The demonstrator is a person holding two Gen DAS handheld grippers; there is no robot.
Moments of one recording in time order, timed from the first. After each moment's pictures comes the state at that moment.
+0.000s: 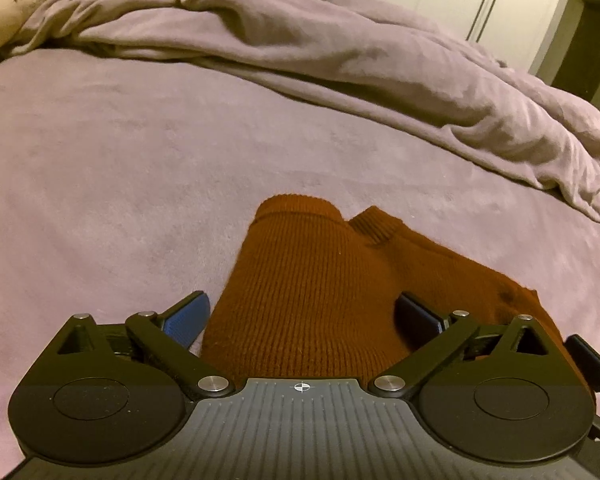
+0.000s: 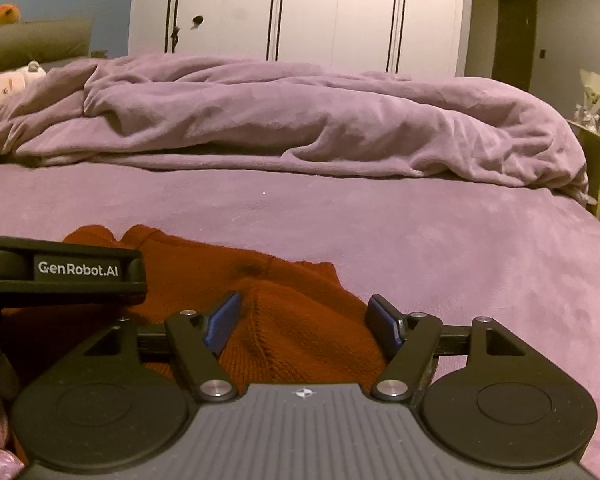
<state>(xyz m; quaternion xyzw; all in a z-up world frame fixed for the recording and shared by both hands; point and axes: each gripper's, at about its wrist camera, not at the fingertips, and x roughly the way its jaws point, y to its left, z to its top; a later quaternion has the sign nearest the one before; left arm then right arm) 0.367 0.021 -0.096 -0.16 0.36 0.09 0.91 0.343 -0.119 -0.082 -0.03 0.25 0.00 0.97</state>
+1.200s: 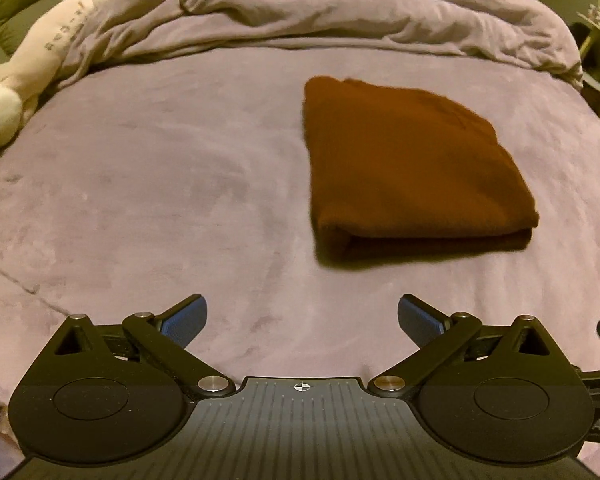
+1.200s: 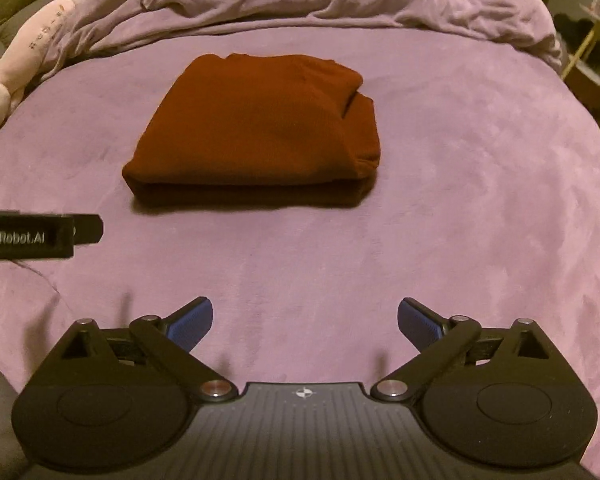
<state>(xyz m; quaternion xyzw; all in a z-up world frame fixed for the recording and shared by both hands) 0.116 0.012 0.004 -0.01 0.46 0.05 0.89 0.097 -0.120 0.000 0.02 0.50 0.03 0.87</state>
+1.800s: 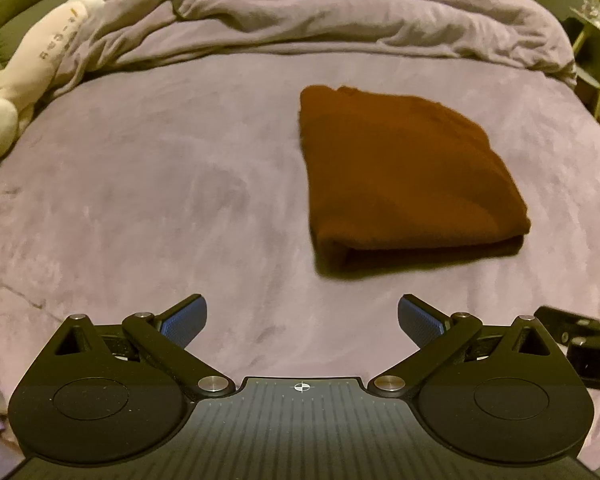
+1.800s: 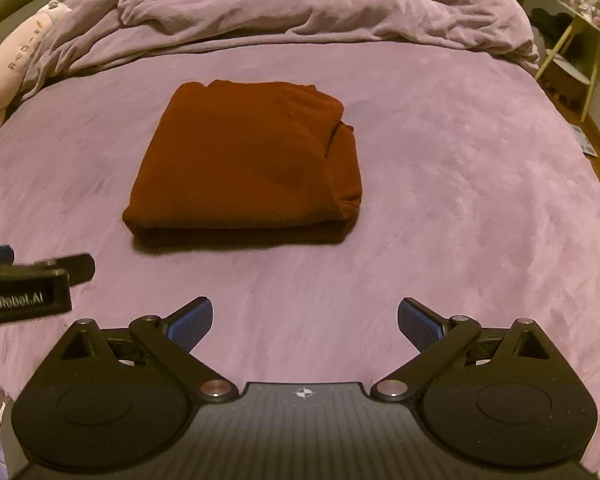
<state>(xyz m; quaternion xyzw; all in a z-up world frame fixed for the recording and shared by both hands) 0.121 0.010 0.015 0.00 0.47 0.05 0.88 0.121 -0.119 0.036 0.02 0.49 0.00 0.87</state>
